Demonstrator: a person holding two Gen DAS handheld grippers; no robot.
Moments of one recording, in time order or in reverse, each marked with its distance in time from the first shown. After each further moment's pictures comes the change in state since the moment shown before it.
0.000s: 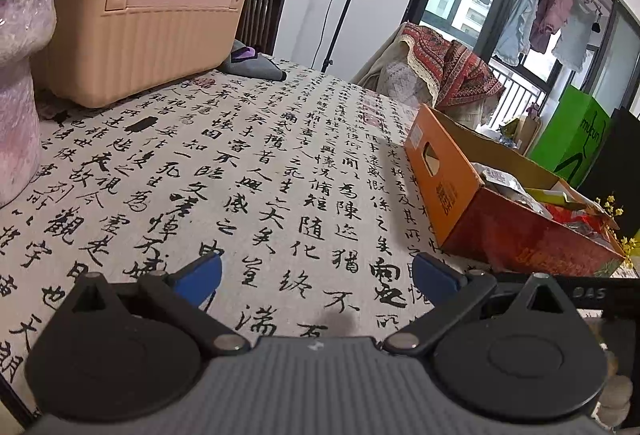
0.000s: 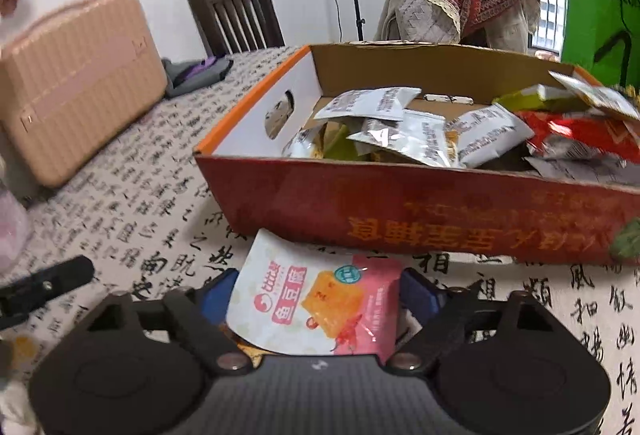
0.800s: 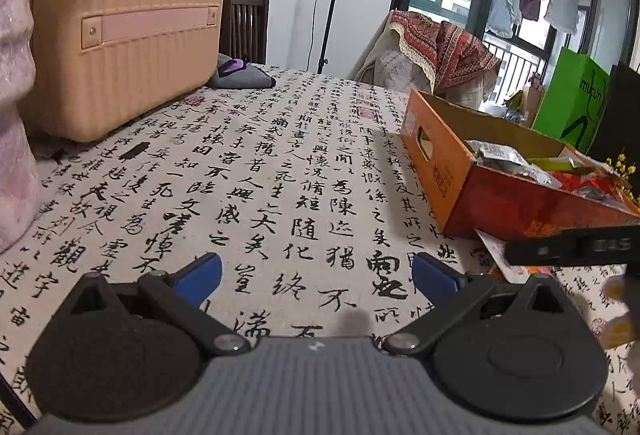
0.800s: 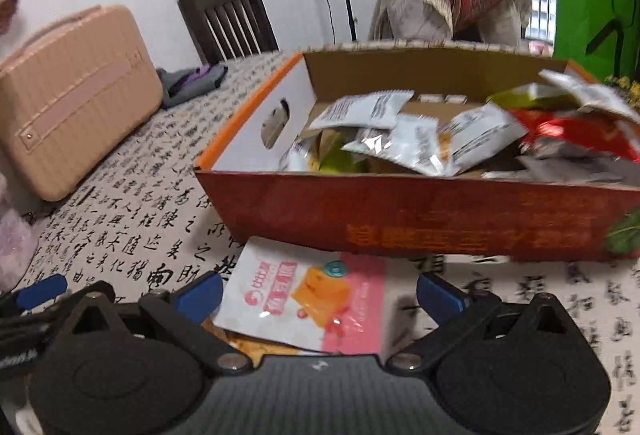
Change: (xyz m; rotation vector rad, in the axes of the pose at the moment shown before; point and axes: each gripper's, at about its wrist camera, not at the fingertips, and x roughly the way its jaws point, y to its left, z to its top) left arm 0.000 -0.022 0.000 0.134 -0.003 0.048; right arm 0.001 0.005 0.006 0.034 0.021 -0.007
